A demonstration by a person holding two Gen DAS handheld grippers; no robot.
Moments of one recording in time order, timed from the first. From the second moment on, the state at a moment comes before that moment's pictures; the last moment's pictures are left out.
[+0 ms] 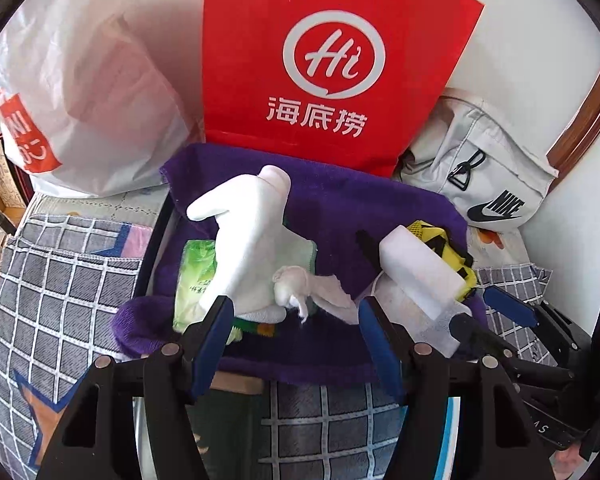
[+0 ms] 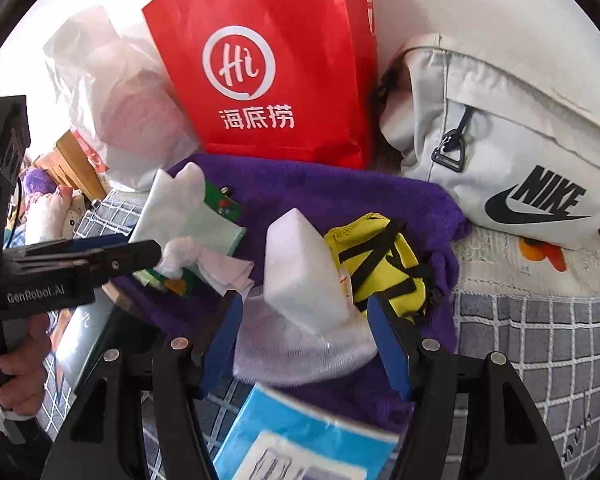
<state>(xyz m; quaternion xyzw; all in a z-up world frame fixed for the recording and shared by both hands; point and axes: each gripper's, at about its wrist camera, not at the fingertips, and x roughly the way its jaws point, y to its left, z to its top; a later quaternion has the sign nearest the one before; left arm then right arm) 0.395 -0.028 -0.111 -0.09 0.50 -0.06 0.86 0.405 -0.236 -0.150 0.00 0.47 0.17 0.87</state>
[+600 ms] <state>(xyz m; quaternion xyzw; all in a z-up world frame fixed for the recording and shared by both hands) 0.257 -0.009 -0.040 -0.05 0.43 -0.06 0.90 0.266 -0.233 -0.066 0.01 0.41 0.13 0.90</state>
